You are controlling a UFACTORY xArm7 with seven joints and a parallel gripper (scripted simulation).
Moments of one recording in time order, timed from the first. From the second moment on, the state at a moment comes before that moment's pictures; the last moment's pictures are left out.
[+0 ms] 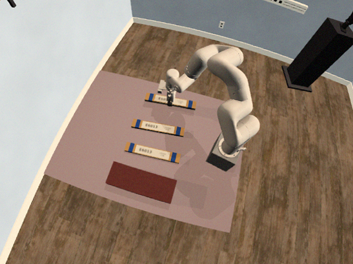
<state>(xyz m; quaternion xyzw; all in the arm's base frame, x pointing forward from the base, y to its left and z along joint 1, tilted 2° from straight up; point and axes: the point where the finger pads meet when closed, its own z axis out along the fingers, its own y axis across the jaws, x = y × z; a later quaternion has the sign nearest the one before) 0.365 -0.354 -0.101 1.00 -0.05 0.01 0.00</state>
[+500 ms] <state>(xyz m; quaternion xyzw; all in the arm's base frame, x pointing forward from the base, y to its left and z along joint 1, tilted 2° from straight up) 0.365 -0.354 -0.096 1.00 -0.05 0.01 0.00</state>
